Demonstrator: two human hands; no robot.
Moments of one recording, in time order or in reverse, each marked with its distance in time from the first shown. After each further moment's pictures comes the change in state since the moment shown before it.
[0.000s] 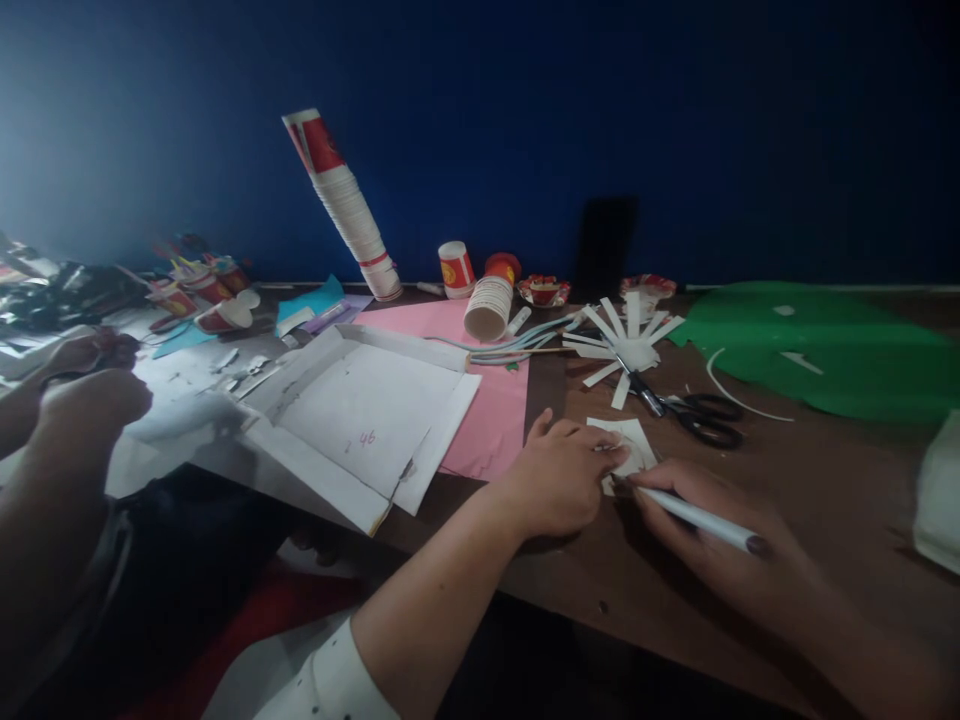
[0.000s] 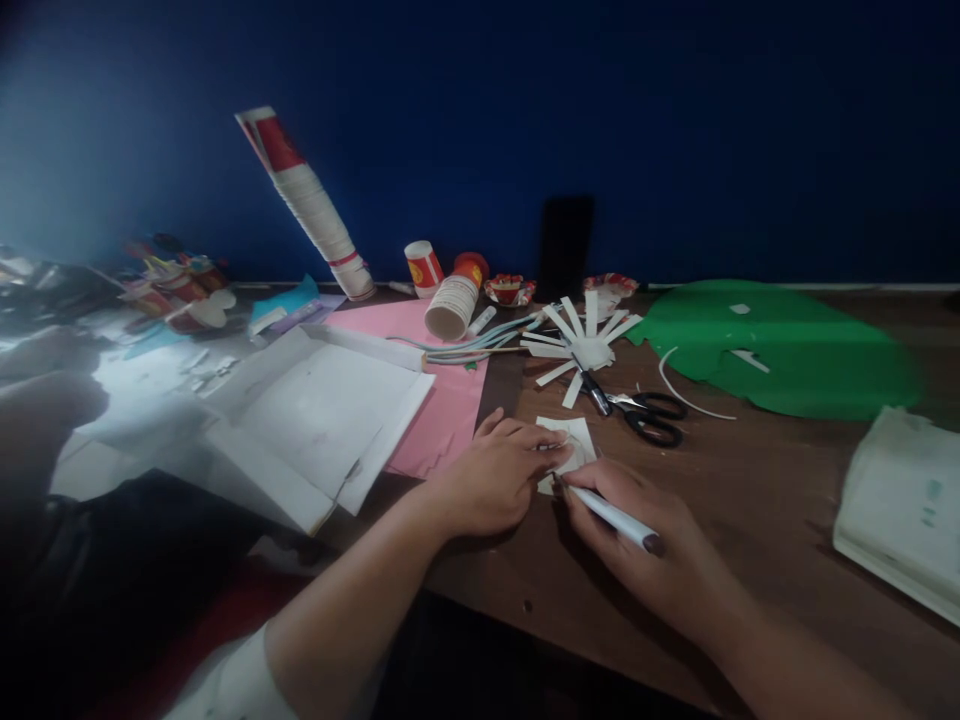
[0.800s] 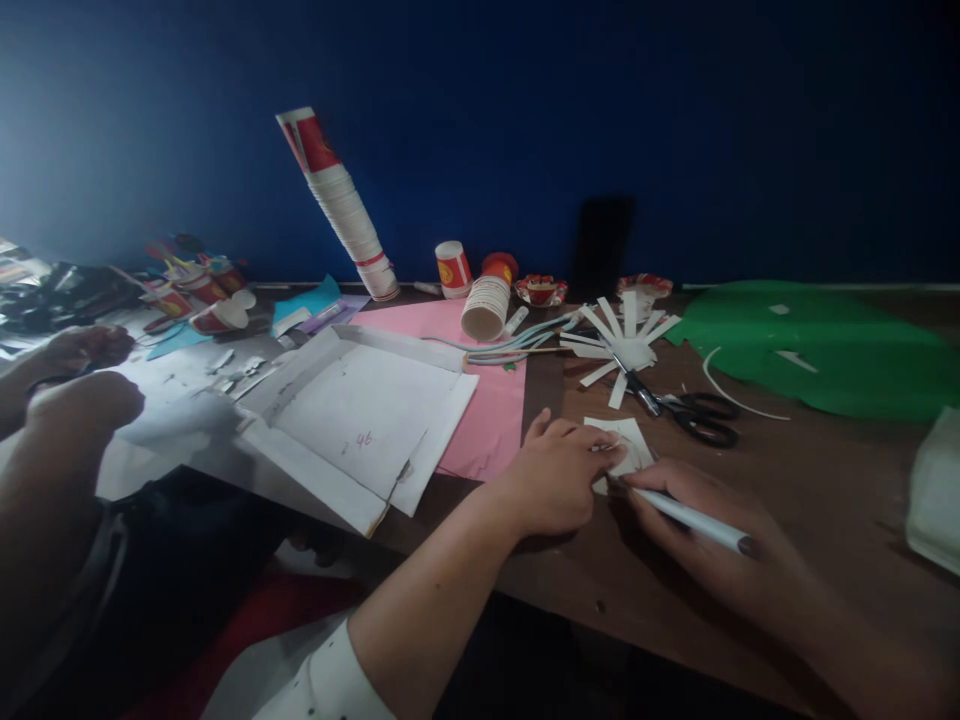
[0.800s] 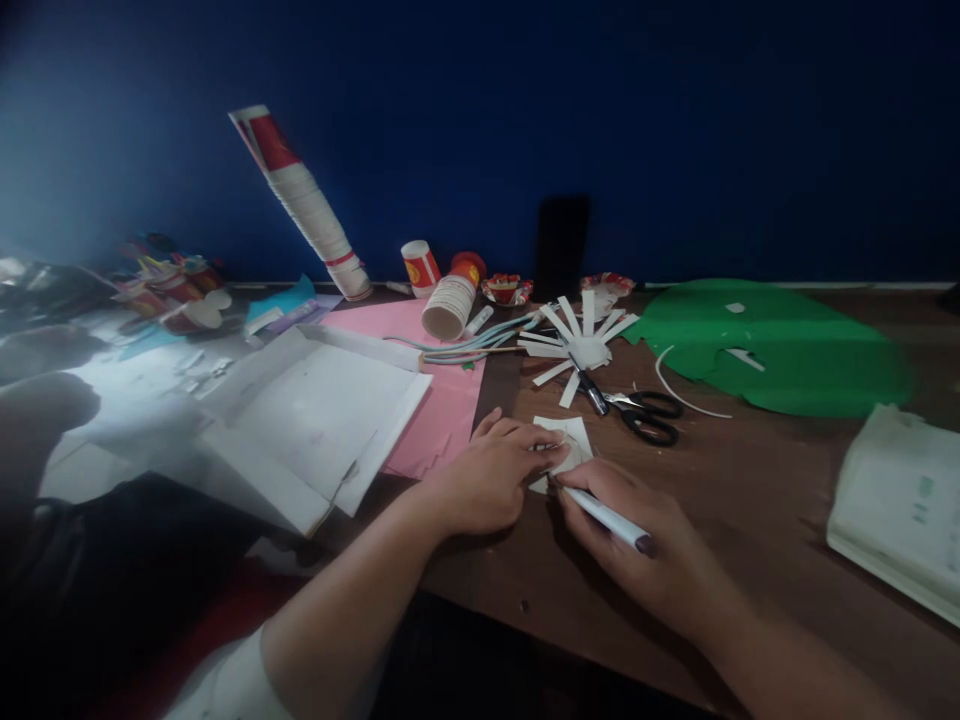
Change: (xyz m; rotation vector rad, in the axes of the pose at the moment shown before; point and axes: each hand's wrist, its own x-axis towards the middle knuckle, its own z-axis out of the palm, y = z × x) left_hand 0.000 -0.002 -0.001 0.008 -0.025 0.013; right_hand -0.002 0.003 0.001 0.022 -0.029 -0.046
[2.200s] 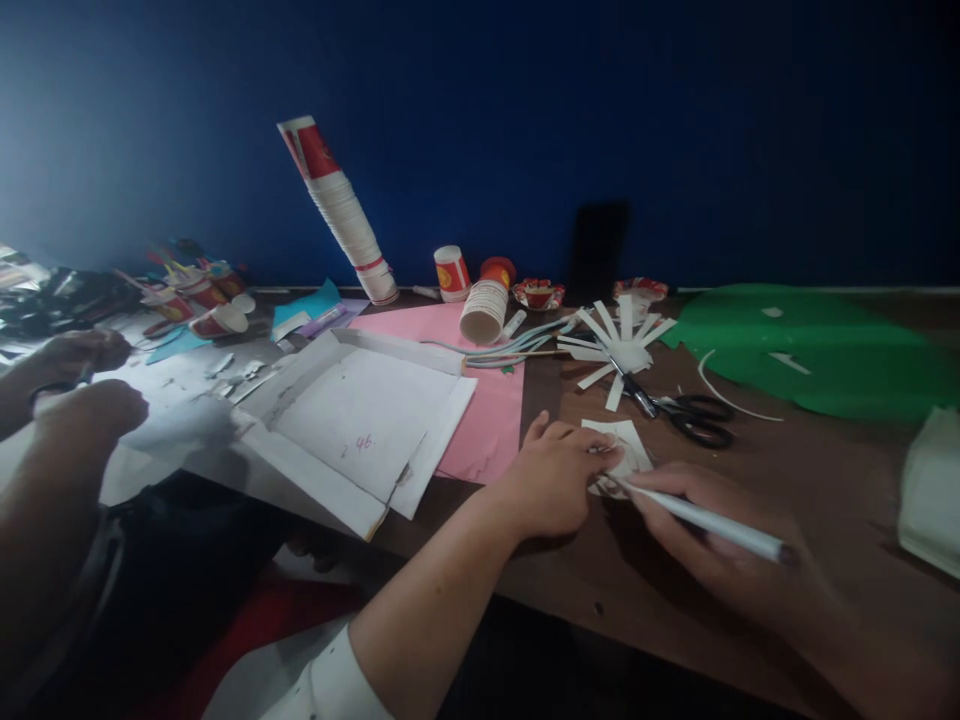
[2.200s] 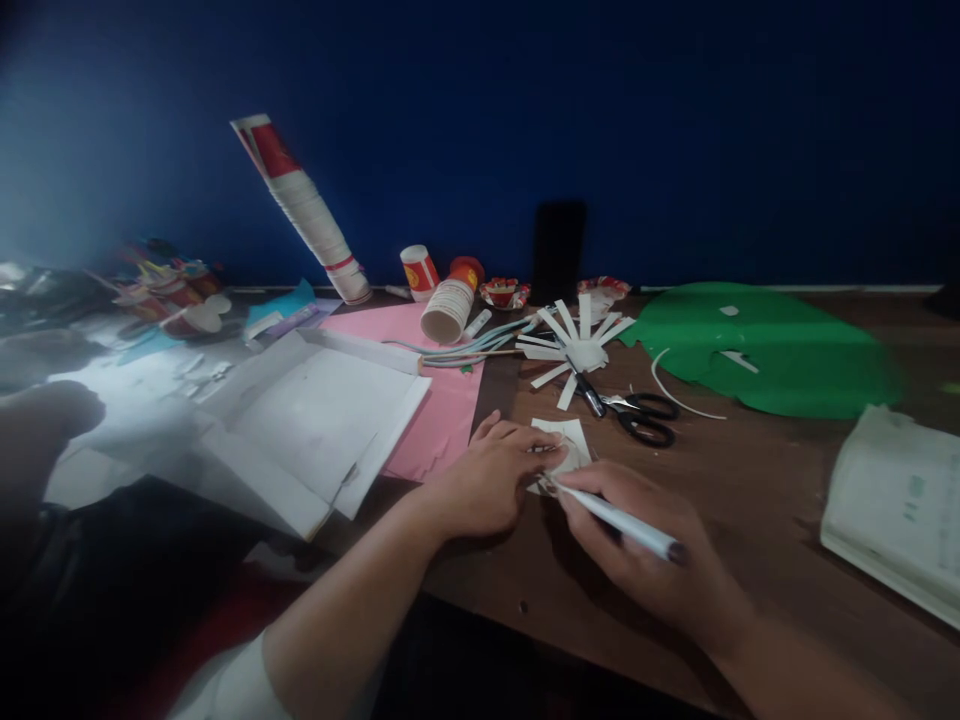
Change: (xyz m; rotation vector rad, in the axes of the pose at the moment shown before) left_hand 0.000 -0.001 0.003 -0.039 0.028 -0.004; right_hand 0.000 -0.005 -0.004 -0.088 0.172 -0.101
